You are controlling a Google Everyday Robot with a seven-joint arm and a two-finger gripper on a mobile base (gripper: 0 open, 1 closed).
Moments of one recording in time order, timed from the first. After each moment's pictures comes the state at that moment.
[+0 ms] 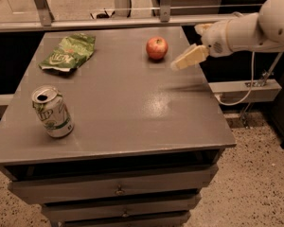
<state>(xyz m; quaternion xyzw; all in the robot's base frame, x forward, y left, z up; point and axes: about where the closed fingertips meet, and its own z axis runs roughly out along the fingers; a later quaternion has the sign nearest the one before) 0.699 -0.150 0.906 -0.46 0.73 0.16 0.48</state>
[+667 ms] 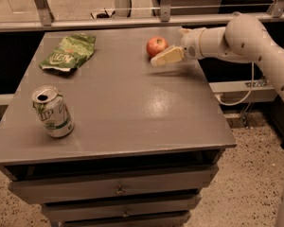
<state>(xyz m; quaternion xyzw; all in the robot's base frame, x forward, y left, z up) 0.770 -0.108 0.872 -0.40 0.72 0.19 0.53</state>
